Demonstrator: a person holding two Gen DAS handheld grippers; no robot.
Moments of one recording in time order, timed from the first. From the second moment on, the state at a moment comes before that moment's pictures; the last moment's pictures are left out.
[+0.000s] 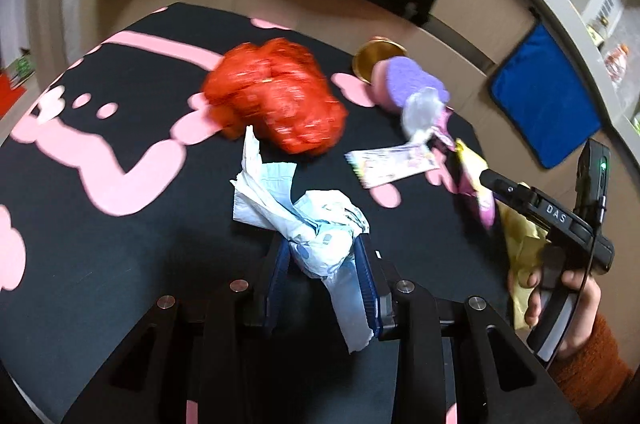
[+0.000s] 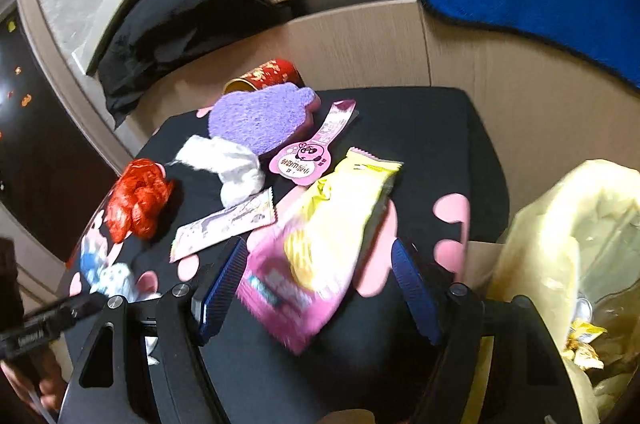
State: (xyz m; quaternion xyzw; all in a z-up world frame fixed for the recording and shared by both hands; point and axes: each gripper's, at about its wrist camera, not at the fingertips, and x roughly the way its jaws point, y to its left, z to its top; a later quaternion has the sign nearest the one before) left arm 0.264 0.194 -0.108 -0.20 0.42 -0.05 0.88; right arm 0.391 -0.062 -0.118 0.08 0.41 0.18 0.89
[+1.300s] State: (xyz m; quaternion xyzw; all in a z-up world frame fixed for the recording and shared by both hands) left arm 0.231 0.245 -0.114 -0.30 0.38 -0.03 0.88; right arm 0.420 -0.019 -0.127 0.01 0.43 0.17 0.89
